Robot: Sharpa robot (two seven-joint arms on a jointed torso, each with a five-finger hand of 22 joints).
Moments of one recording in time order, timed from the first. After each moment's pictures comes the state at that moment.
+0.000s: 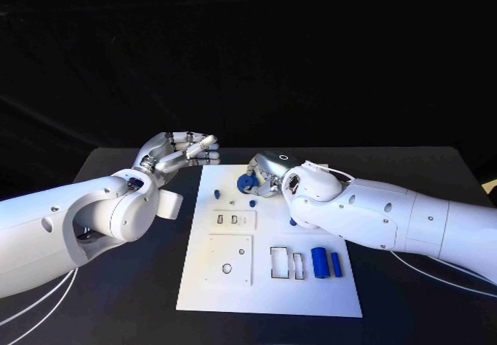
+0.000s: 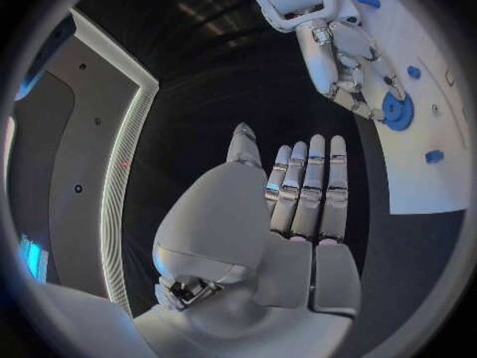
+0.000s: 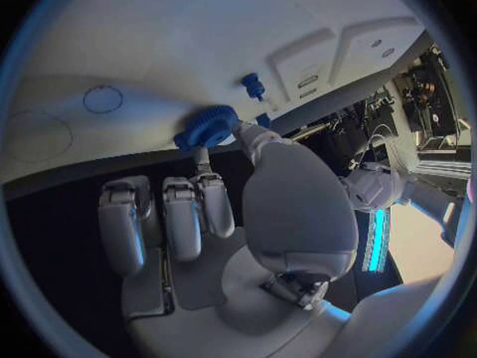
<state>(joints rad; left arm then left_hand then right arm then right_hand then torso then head) 1.21 -0.99 0.01 1.72 -0.14 -0.42 0.36 1.55 0.07 -0.31 0.28 0.22 0.85 0.21 0.25 0.23 1.02 0.18 0.07 0.07 0.96 0.14 0.22 0.27 0.17 0.85 0.25 0.27 0.08 1.24 -0.45 -0.12 1.29 -1.60 -0.37 -0.34 1.19 -0.25 0.39 0.26 0.22 0.90 0.14 0.13 0.51 1.45 0.06 1.44 1.31 1.47 -0.01 1.57 1.31 0.01 1.46 0.10 1.57 1.31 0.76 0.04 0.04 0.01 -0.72</state>
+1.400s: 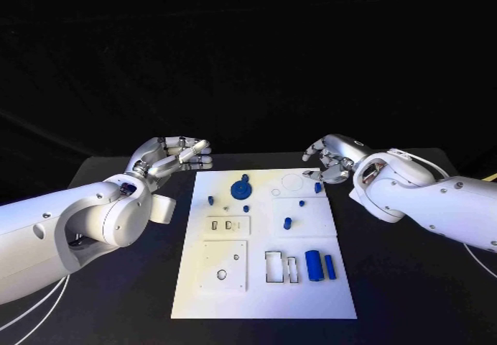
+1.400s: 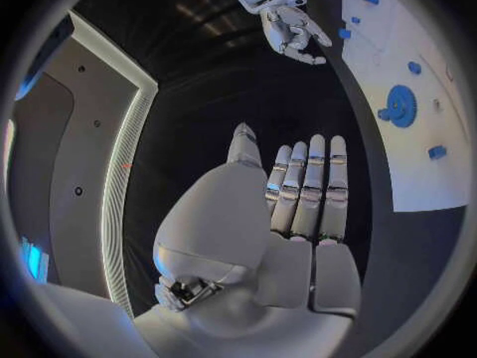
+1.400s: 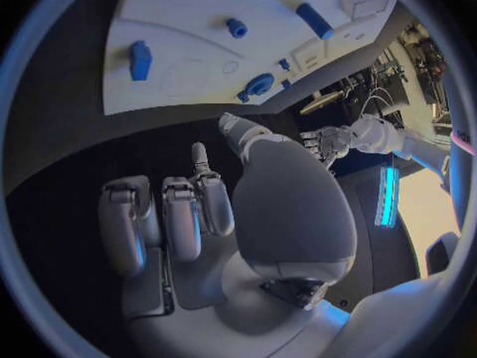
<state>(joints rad) 1.21 -1.00 0.01 1.71 -0.14 -0.42 0.36 1.56 0.07 -0.32 0.28 0.21 0.85 0.21 0.25 0.23 1.01 0.18 0.07 0.07 0.96 0.14 0.22 0.28 0.17 0.85 0.25 0.26 0.07 1.32 -0.87 -0.12 1.50 -1.36 -0.44 -0.18 1.33 -0.27 0.42 0.18 0.18 0.91 0.13 0.13 0.48 1.43 0.04 1.42 1.31 1.47 -0.01 1.57 1.31 0.01 1.46 0.10 1.55 1.31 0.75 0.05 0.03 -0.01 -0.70</state>
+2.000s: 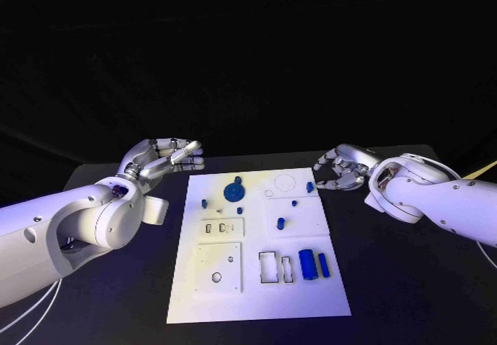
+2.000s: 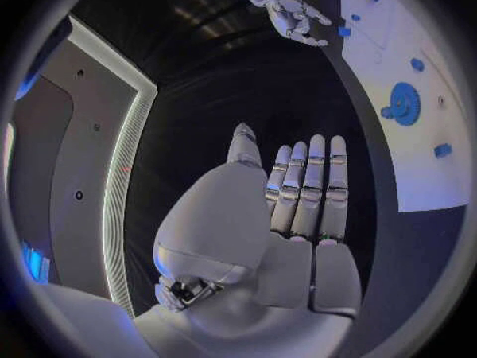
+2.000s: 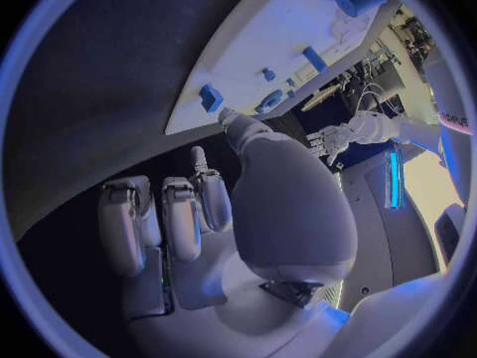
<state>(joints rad) 1.21 -0.99 0.01 1.69 -0.14 -0.42 0.36 1.56 0.07 -0.32 0.28 0.21 0.85 0.21 0.25 0.23 1.01 0.18 0.07 0.07 0.96 0.14 0.22 0.28 0.17 0.85 0.25 0.26 0.07 1.29 -0.93 -0.12 1.41 -1.25 -0.33 -0.03 1.34 -0.28 0.36 0.17 0.17 0.87 0.14 0.11 0.47 1.42 0.05 1.40 1.31 1.47 -0.01 1.57 1.31 0.01 1.46 0.09 1.55 1.31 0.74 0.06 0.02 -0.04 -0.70</state>
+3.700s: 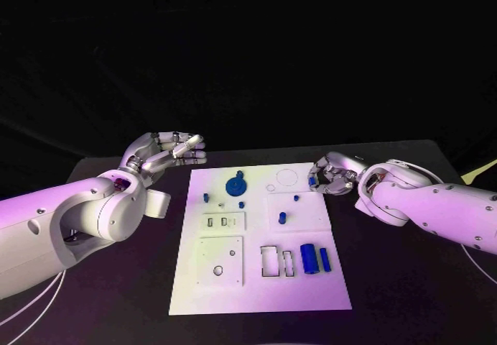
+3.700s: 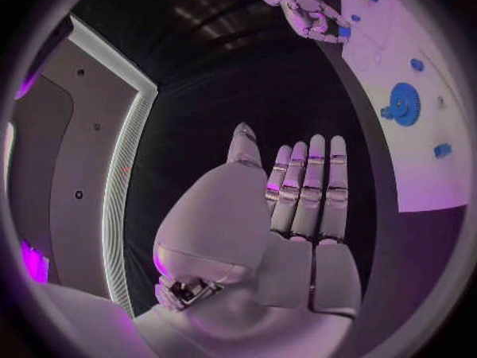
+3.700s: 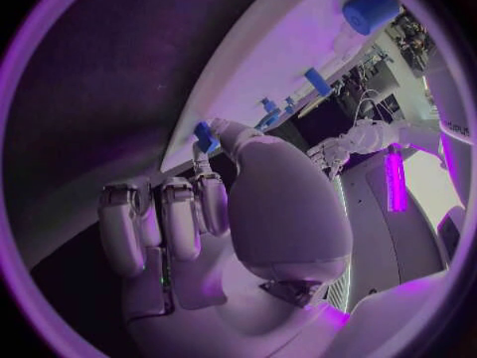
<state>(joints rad) 1.21 -0.99 0.01 1.68 -0.14 -0.41 0.36 1.56 0.07 -0.32 0.28 0.21 0.85 0.21 0.25 0.23 1.01 0.18 0.07 0.07 0.96 0.14 0.22 0.28 0.17 0.85 0.25 0.26 0.07 1.24 -0.86 -0.12 1.34 -1.25 -0.32 -0.02 1.35 -0.22 0.46 0.16 0.22 0.98 0.13 0.16 0.45 1.45 0.05 1.45 1.31 1.46 -0.01 1.57 1.31 0.01 1.46 0.10 1.57 1.31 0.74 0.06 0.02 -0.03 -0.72</state>
